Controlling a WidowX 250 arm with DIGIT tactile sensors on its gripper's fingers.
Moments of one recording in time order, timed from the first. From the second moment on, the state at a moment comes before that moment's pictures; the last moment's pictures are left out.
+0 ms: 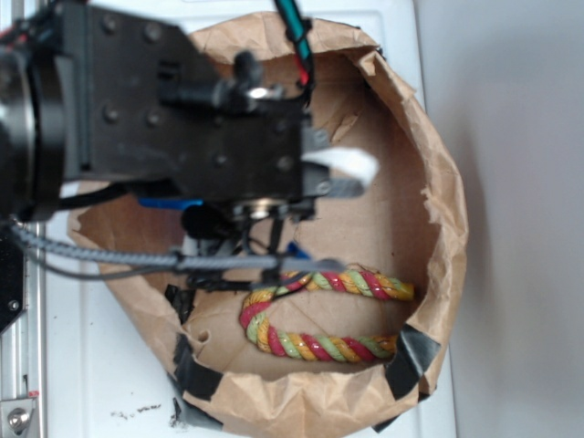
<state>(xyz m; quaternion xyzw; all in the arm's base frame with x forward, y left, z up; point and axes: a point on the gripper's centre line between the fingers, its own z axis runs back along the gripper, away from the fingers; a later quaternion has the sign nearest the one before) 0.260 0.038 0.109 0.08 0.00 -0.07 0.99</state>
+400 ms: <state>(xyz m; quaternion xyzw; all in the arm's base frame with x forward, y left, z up) 0.270 0.027 0.178 0.05 -0.02 -0.04 1.00</state>
